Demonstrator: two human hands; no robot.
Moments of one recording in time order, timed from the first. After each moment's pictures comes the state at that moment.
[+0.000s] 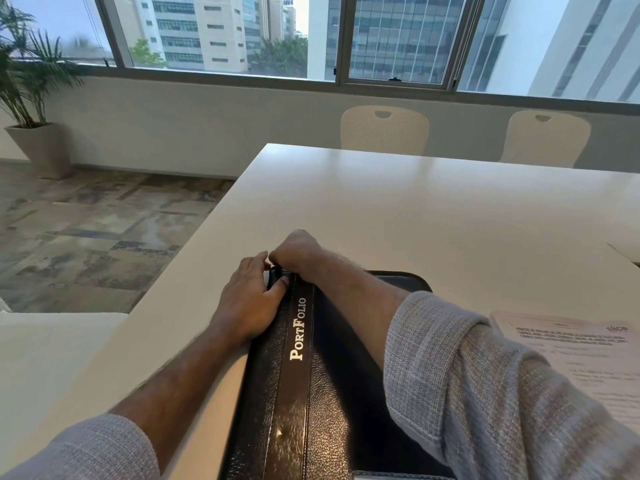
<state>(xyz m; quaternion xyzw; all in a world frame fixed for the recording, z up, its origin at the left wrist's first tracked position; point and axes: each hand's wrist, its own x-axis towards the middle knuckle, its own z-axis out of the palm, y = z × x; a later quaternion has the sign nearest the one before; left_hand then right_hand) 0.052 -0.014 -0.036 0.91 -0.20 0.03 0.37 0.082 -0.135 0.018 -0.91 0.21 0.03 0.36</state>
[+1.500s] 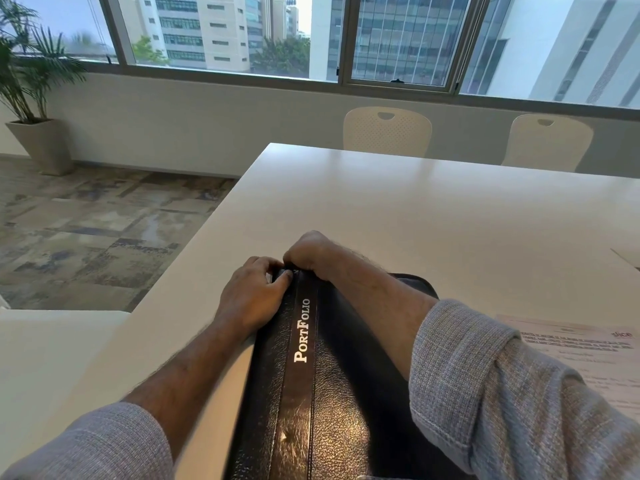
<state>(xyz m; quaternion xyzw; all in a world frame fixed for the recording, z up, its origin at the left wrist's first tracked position) 0.070 -0.018 -0.046 0.90 -0.18 0.03 0.40 0.076 -0.145 0.024 -0.91 0.23 0.06 0.33</state>
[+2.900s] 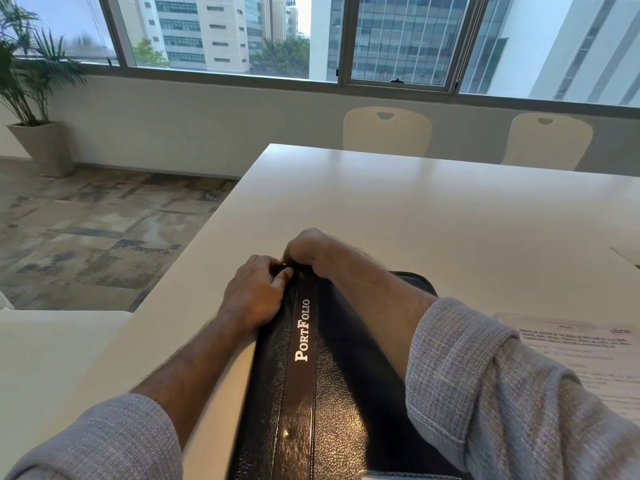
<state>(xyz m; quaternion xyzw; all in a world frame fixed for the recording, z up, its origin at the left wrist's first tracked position) 0.074 -0.020 -0.045 0.91 -0.20 0.04 0.36 0.074 -0.142 0.029 -0.89 0.22 0.06 0.39</state>
